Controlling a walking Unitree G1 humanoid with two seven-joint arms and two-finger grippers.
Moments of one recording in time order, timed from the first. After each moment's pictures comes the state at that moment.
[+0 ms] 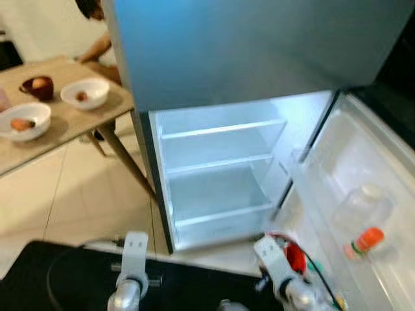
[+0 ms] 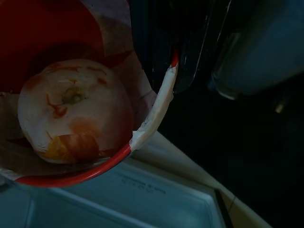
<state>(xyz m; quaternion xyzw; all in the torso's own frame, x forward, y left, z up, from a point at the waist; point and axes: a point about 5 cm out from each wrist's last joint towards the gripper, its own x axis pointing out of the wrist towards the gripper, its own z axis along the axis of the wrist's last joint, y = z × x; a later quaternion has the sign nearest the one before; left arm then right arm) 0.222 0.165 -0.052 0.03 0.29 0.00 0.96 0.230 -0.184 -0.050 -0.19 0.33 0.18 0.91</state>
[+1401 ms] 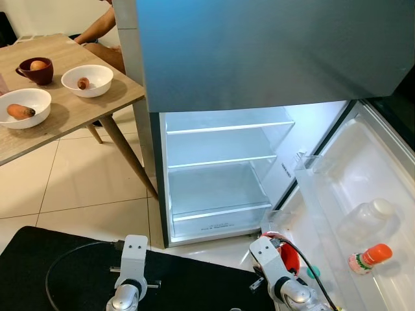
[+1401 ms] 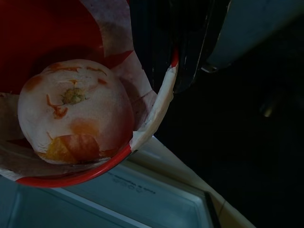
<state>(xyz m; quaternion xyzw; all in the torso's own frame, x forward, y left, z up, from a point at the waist) 0.219 0.163 -0.054 0.04 0.29 -0.01 0.96 0.231 -0.173 -0.050 -0.17 0.32 0.19 0.91</state>
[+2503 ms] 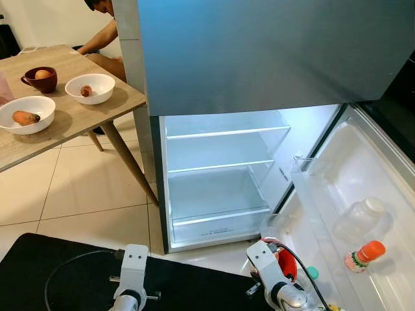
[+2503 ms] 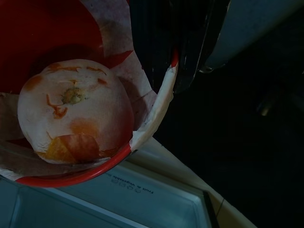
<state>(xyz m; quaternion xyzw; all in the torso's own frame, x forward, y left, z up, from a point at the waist) 0.202 0.164 -0.063 0.03 0.31 -0.02 0.95 0.224 -0.168 -0.056 -0.17 0.34 0.19 0.91</state>
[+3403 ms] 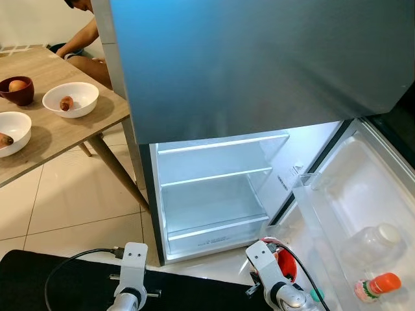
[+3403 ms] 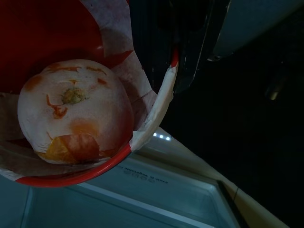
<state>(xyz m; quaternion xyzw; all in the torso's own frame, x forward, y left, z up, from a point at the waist) 0.206 0.163 -0.061 0.03 0.30 -0.02 0.95 0.224 -0.167 -0.056 -0.17 0.34 0.19 0.91</state>
